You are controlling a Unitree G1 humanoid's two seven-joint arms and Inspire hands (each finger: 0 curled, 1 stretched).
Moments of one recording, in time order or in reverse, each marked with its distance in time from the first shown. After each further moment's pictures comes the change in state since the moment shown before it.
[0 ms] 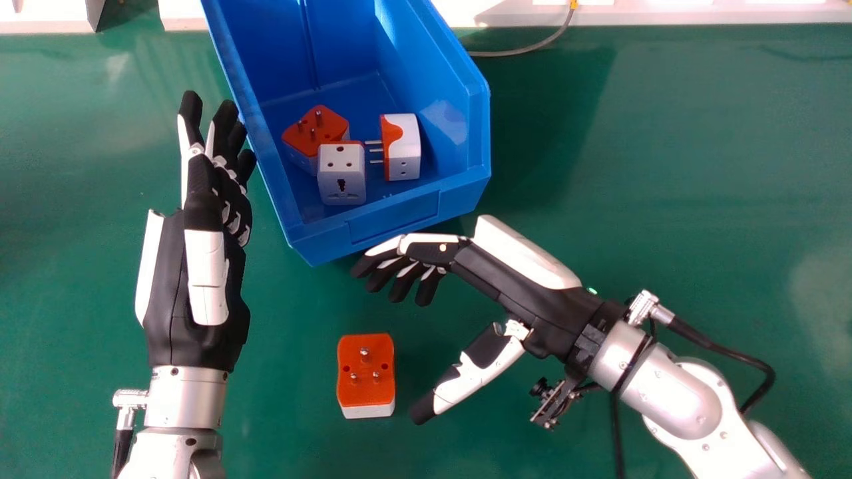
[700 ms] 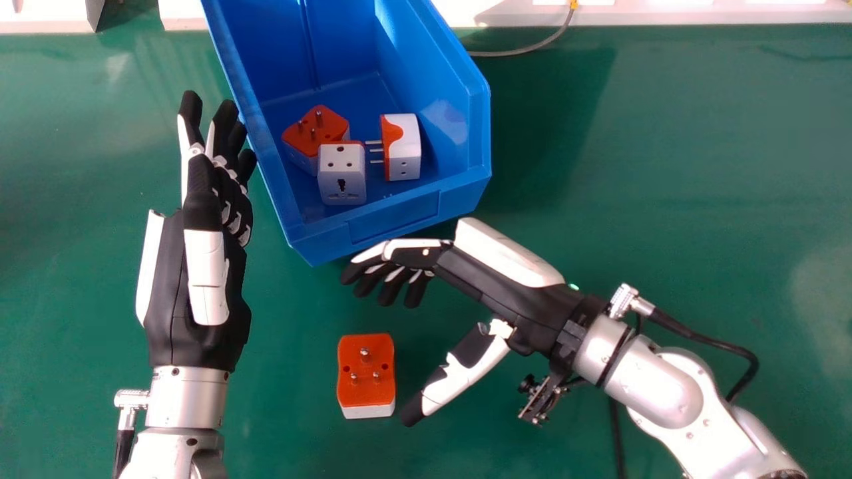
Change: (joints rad) left arm 0.000 -0.005 0.000 0.000 0.001 0.000 0.000; right arm -0.067 0.028 0.030 0.066 -0.036 -0.004 -0.004
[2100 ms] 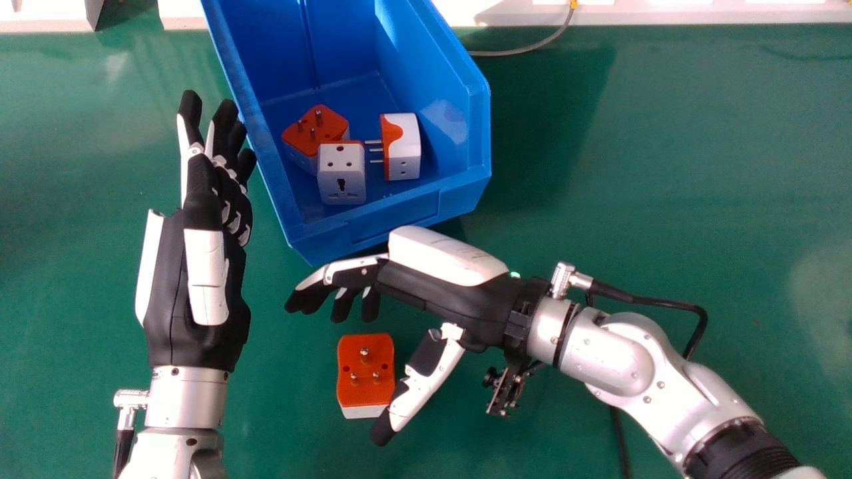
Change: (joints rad) left arm 0.000 0.000 0.002 -0.001 -0.002 -0.001 0.000; right arm -0.149 0.049 0.093 0.145 -0.081 -0.042 0.034
